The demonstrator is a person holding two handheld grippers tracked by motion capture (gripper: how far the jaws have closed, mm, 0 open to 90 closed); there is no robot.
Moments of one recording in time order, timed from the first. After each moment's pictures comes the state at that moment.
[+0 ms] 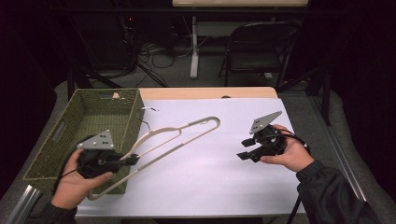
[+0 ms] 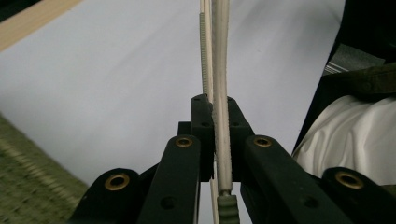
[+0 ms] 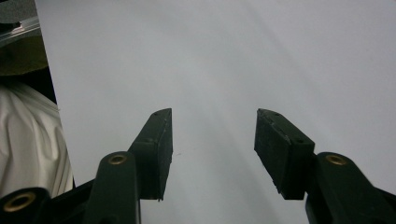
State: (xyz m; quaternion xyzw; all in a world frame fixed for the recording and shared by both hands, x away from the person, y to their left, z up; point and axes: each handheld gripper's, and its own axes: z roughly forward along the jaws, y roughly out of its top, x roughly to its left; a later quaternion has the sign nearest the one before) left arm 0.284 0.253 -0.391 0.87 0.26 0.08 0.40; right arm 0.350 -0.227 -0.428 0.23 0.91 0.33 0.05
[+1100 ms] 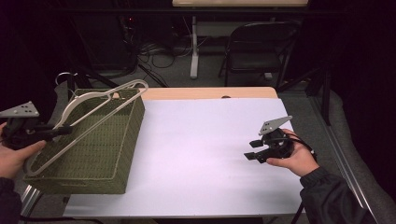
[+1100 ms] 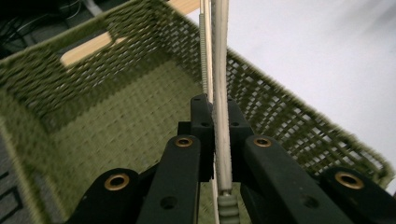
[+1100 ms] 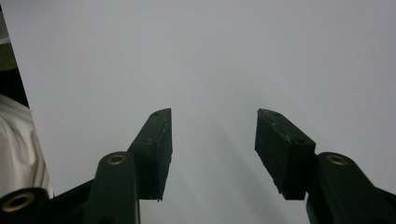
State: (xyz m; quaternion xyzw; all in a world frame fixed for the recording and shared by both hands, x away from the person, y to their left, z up) left arm 0.336 0.424 -0.375 0.83 0.37 0.17 0.38; right arm 0.348 -0.251 -0.447 0.28 0.89 0.35 0.08
